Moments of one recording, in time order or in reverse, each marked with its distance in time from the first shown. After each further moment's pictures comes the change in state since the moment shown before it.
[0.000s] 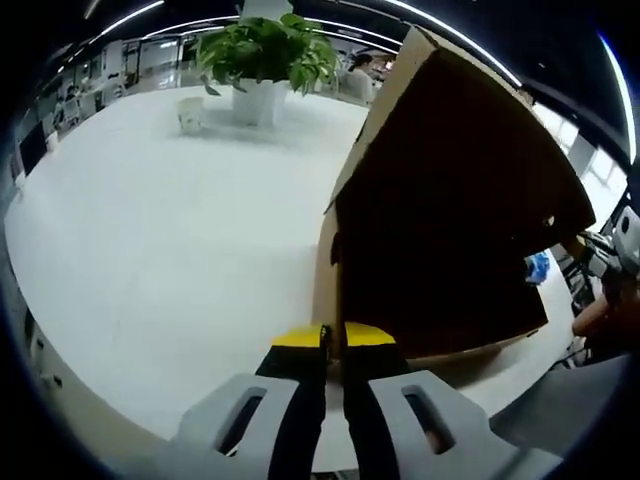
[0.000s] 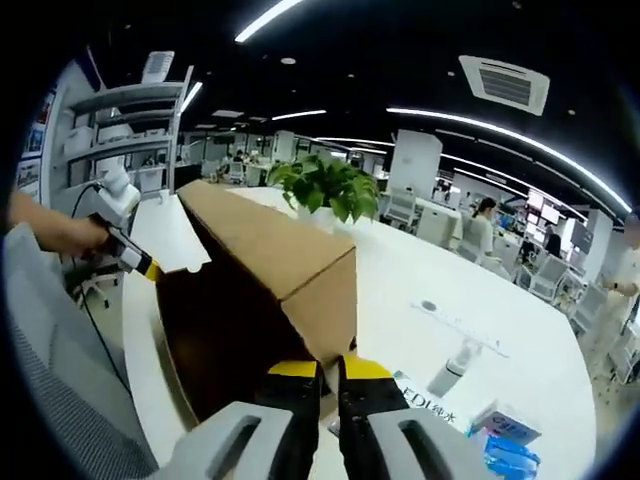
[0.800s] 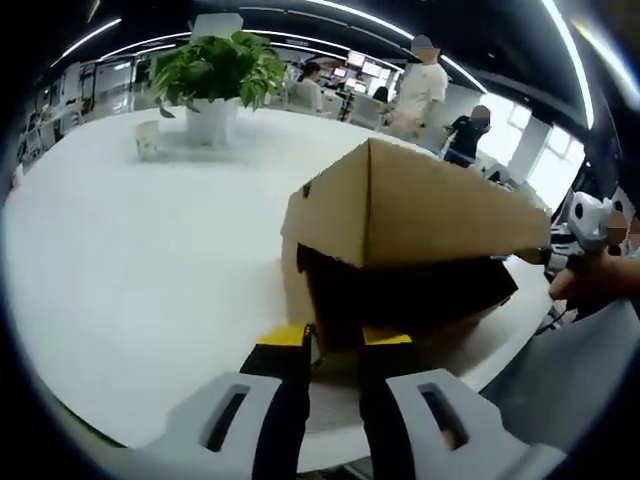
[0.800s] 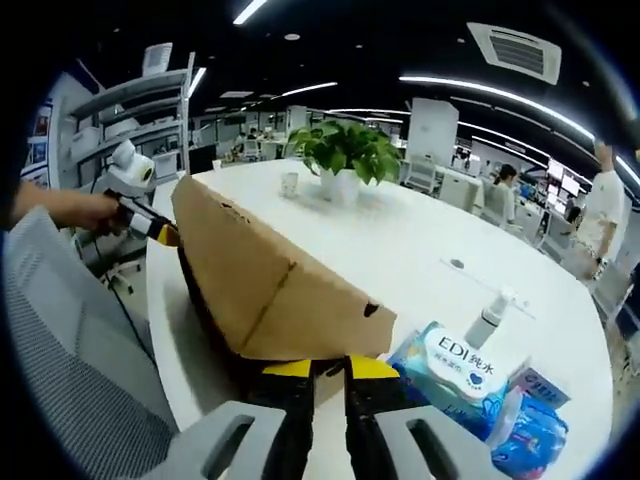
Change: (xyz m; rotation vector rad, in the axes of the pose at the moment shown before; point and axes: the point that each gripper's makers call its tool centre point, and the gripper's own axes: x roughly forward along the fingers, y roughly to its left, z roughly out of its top) left arm -0.013 -0.020 0.000 0.148 -0.039 -0.192; right arm -0.006 0.031 -0.049 0.043 0.149 0.141
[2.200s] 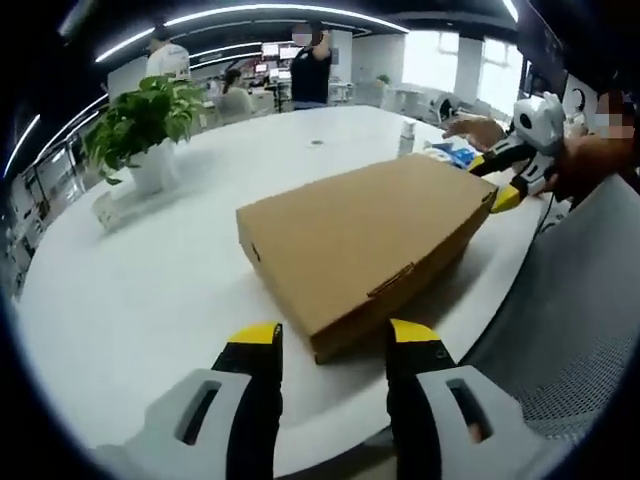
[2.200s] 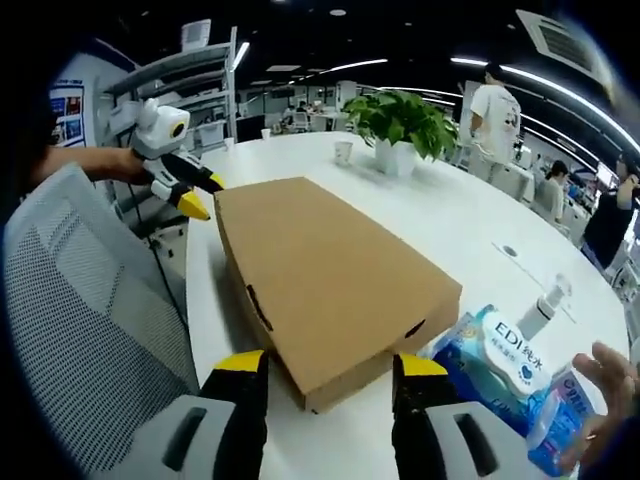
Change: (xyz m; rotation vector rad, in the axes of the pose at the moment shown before) left arm -0.009 -0.020 -0.015 0.397 0.082 -0.075; right arm 0.013 0.033 -0.023 -0.082 0.093 0.174
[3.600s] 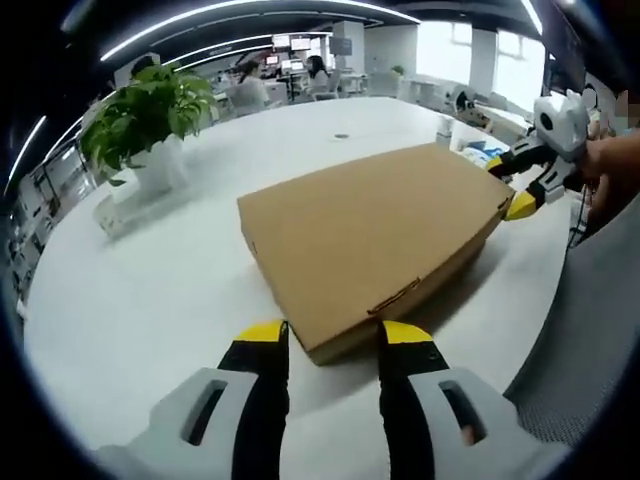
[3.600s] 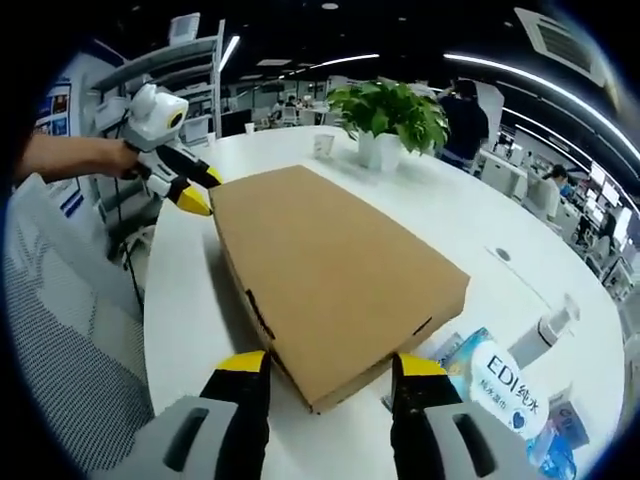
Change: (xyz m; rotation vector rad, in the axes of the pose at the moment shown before) left arm 0.051 0.049 0.027 -0.020 0.042 0.071; right arm 0.042 -0.049 0.018 0.006 0.018 -0.067
